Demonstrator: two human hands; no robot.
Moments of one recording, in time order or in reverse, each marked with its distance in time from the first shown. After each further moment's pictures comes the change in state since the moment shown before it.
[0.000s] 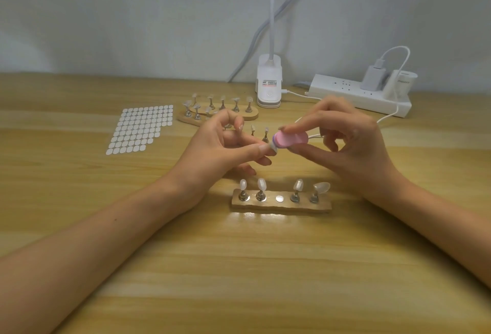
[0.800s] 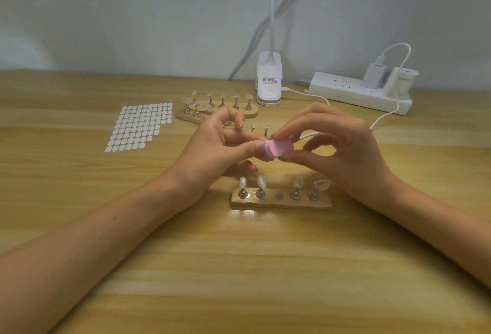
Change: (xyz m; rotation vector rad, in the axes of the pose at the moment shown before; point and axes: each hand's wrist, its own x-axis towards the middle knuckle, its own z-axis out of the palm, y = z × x) left_hand 0.001 -0.001 0.000 -0.041 -0.004 -0.007; right_hand -0.002 -0.007 0.006 0.088 -0.056 0.015
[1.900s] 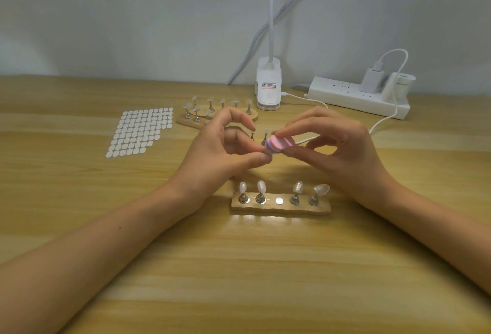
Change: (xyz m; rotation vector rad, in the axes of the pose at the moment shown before) left_hand 0.000 -0.002 0.002 0.184 0.045 0.079; right_hand 0.000 0.003 0.001 0.003 0.026 0.037
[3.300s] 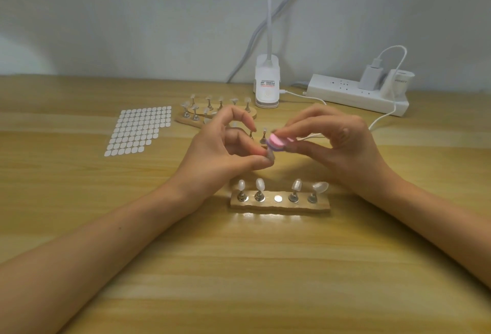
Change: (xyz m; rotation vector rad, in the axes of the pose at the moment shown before) left_hand -0.001 -0.001 0.001 0.058 -0.005 0.016; right_hand 0.004 0.006 0.000 0.086 -0.009 -0.019
